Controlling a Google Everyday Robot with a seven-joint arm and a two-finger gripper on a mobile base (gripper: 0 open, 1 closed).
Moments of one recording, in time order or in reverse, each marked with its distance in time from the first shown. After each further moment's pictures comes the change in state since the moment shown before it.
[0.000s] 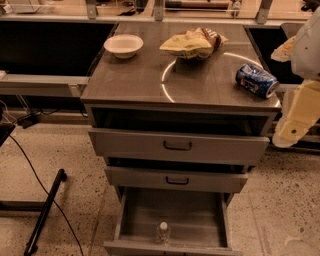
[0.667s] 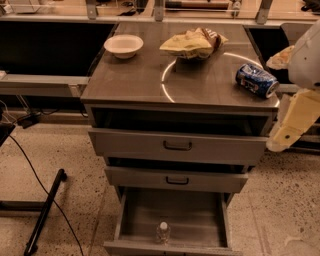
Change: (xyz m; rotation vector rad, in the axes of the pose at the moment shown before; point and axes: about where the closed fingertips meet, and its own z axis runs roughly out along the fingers) arm 0.002 0.000 0.018 -0.015 -0.085 0.012
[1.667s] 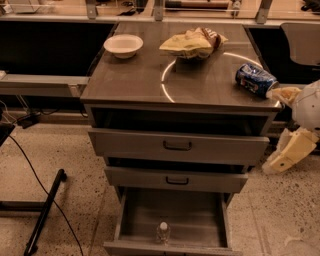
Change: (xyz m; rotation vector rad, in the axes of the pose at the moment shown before) arm 0.042 0.007 0.067 0.000 -0.258 0.053
